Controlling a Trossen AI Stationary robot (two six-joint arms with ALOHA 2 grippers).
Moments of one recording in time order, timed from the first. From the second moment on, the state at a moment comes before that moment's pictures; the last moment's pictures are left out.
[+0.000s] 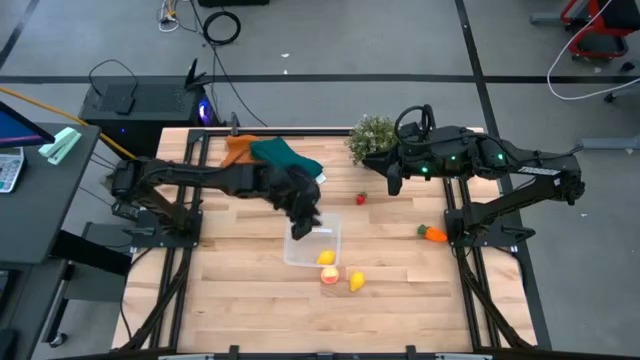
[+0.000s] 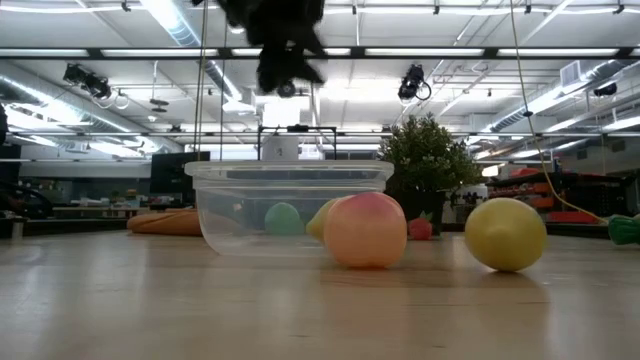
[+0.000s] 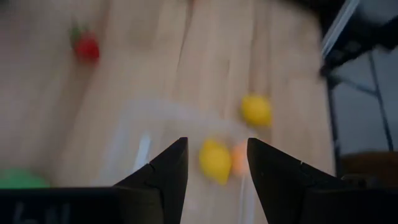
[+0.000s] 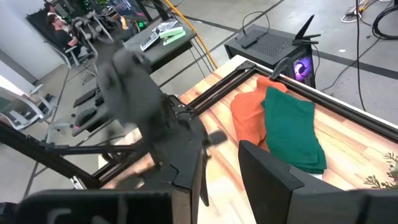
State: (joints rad) left arm 0.04 1.57 1.28 -0.43 0.20 -0.31; right arm 0.01 1.13 1.41 -0.60 0.25 0.58
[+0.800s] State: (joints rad) left arm 0.05 1.40 1.22 0.60 0.08 -0.18; right arm -0.03 1.11 1.41 -0.72 0.26 0.58
